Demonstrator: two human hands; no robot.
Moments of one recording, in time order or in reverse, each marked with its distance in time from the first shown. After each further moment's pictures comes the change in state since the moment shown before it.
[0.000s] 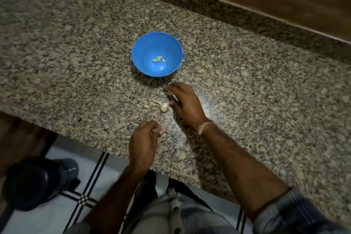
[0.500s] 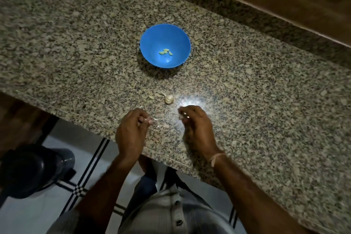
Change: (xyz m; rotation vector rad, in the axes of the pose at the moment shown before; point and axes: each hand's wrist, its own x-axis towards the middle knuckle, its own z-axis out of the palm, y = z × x) left_hand -0.001 -0.024 -0.026 0.023 0.171 -0.036; right_hand -0.098 -0.015 0.009 0.053 0.100 0.156
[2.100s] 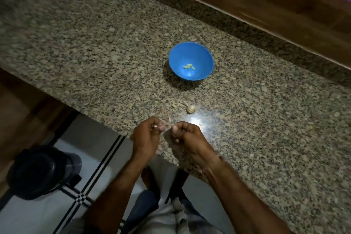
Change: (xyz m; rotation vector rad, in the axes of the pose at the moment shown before) left_hand 0.005 -0.013 -0.042 -0.221 -0.092 -0.155; right_hand 0.012 -0.092 0.049 0.915 -0.332 0.680
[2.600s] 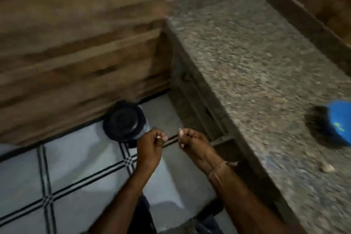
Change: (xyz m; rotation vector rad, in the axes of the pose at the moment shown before) left_hand -0.124 -0.227 -0.262 -0.236 0.547 -0.315; right_hand -0.015 0.122 0.347 -0.279 -0.457 0.140
